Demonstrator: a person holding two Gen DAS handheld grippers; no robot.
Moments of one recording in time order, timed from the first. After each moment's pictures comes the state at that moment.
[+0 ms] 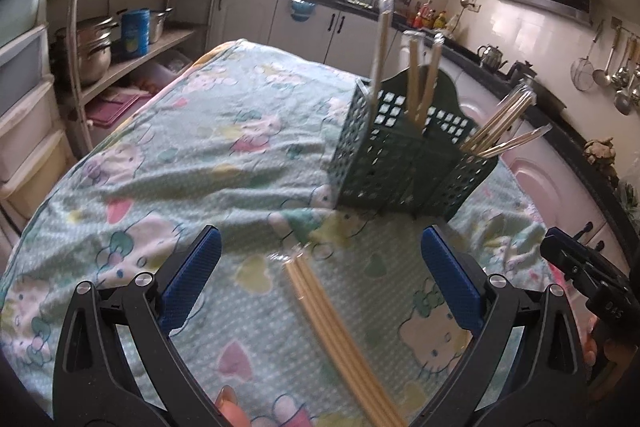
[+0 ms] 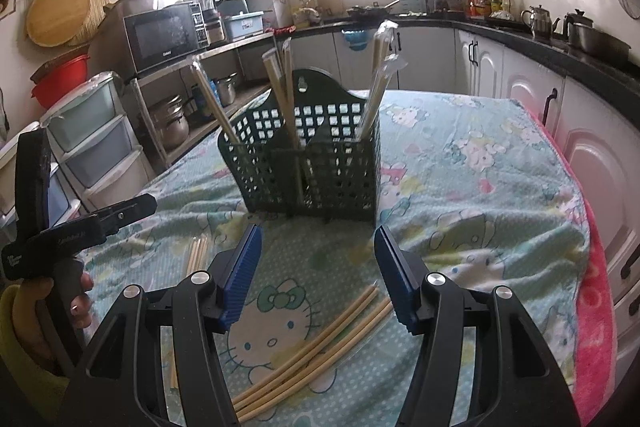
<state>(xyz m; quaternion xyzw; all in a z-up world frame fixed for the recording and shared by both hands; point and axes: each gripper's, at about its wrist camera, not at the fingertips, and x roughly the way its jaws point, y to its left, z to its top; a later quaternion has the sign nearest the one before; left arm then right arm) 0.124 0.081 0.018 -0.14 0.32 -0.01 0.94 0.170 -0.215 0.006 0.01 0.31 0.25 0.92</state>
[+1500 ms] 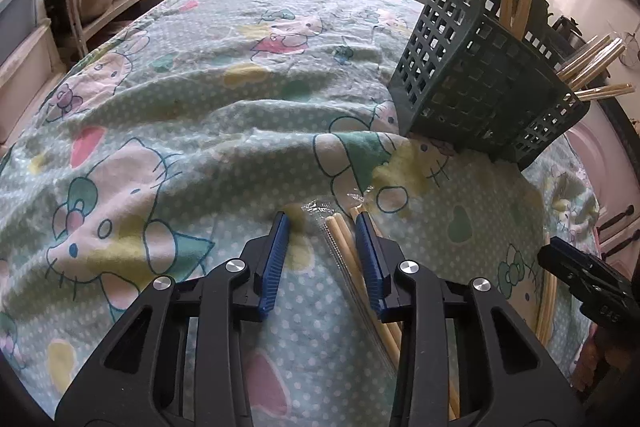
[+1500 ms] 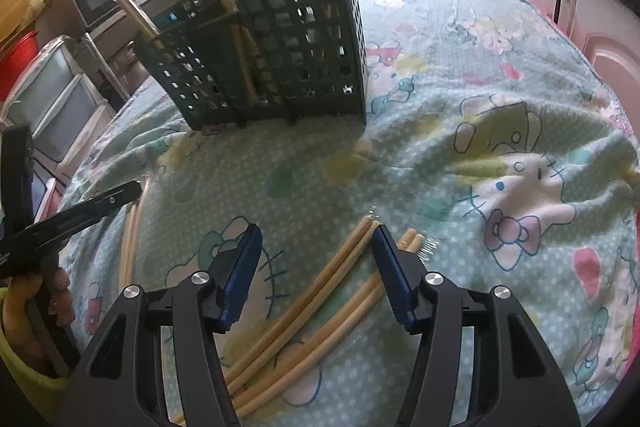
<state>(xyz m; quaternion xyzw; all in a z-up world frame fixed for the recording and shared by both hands) 0.173 0.096 -0.052 -0.14 0.45 0.01 0.88 0.227 -0.198 -0.076 0.02 0.46 0.21 0.86</state>
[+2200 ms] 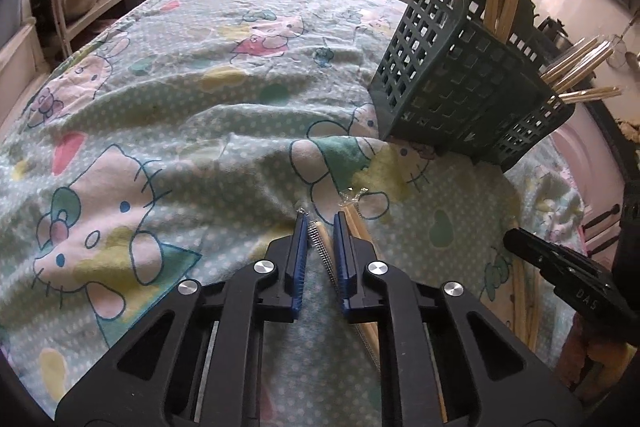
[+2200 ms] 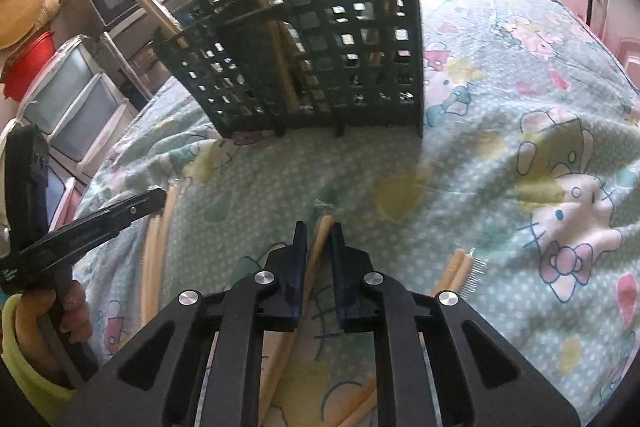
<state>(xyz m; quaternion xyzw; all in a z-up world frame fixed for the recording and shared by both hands) 0.177 0.095 -0.051 -0.16 0.44 -0.02 0.88 0.235 -0.171 -0.075 0.03 0.46 0.26 0.85</state>
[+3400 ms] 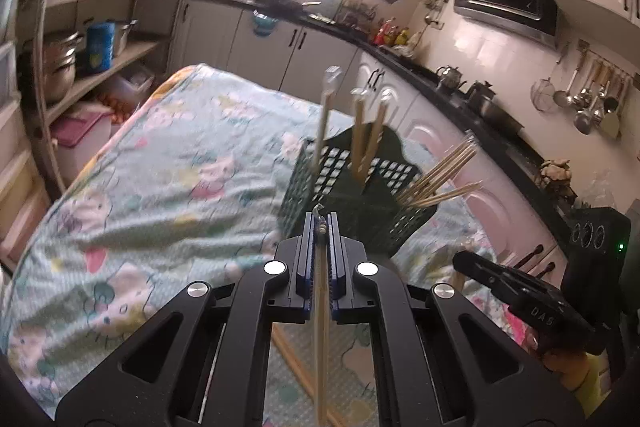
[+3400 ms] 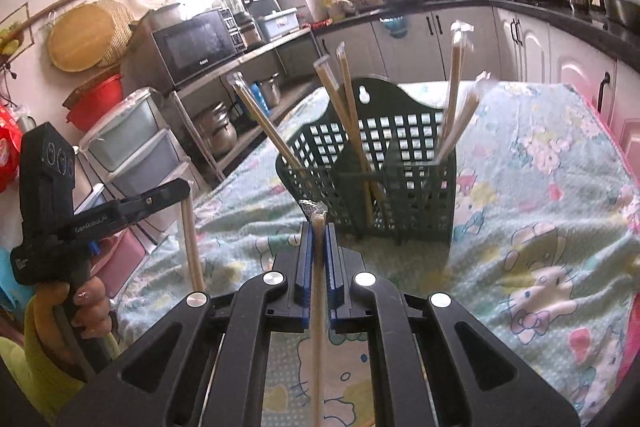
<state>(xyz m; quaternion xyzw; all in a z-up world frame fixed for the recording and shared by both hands) 0.135 0.082 0.081 -0.16 0.29 -0.09 0.94 0.200 -0.187 0.033 0.07 0.32 0.33 0.88</state>
